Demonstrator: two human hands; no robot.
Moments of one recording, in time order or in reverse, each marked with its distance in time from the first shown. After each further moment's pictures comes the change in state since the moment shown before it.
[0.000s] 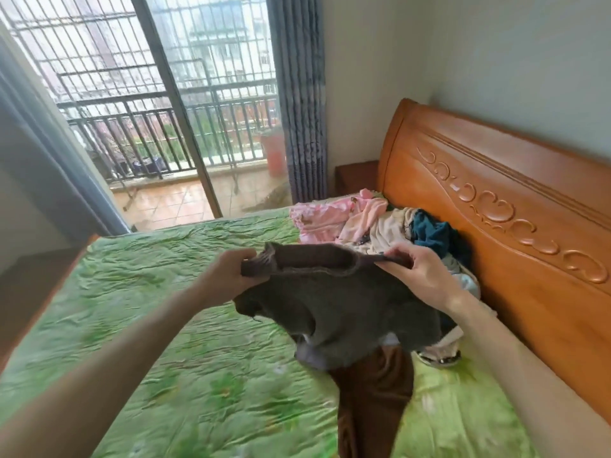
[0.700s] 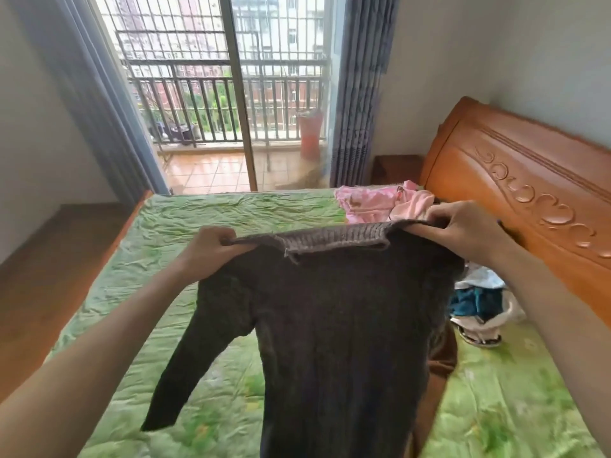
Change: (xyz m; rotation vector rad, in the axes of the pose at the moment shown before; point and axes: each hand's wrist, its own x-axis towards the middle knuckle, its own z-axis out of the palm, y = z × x) left_hand -0.179 -0.189 -0.161 -0.130 0.216 -0.145; right_hand -0.003 -0.217 0.104 -0.387 -0.029 -0.193
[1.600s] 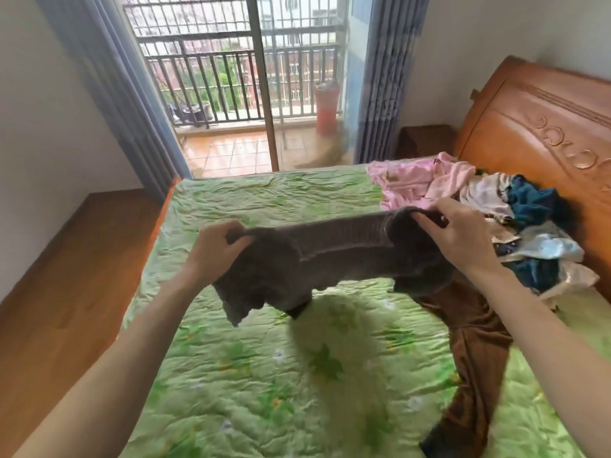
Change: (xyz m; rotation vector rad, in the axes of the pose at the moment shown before) left_hand -0.032 -0.147 -0.112 0.048 0.112 0.066; right_hand 0.024 -0.131 0.170 -0.141 0.305 0.047
